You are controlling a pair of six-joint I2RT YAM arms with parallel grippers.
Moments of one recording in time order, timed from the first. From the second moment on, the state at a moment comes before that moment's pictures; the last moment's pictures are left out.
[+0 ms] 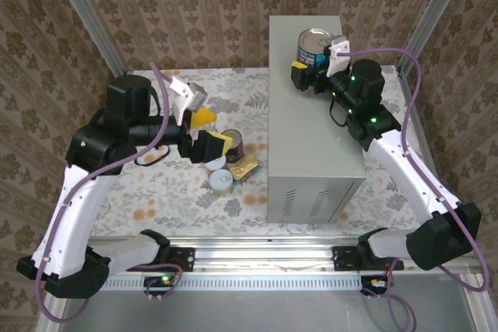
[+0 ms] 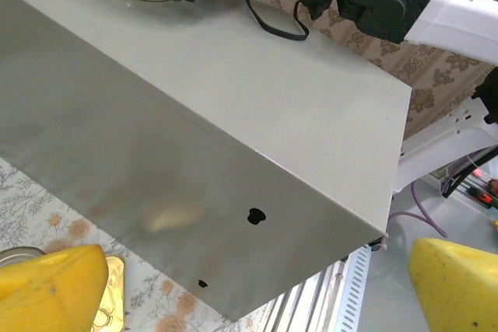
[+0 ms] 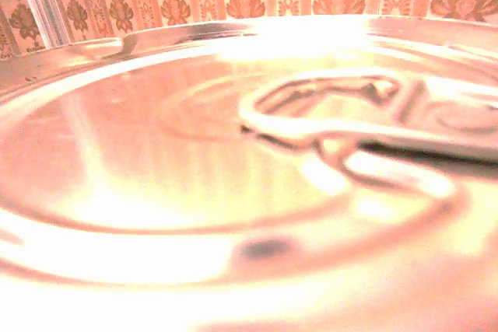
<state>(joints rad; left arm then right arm) -0.54 1.11 1.65 -1.03 0.74 0.00 0.29 1.30 1.26 0.04 -0.14 0.03</state>
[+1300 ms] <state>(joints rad) -0.58 1.12 1.60 -0.84 0.45 -0.05 0.22 1.46 1.57 -0.07 -0.13 -0.03</state>
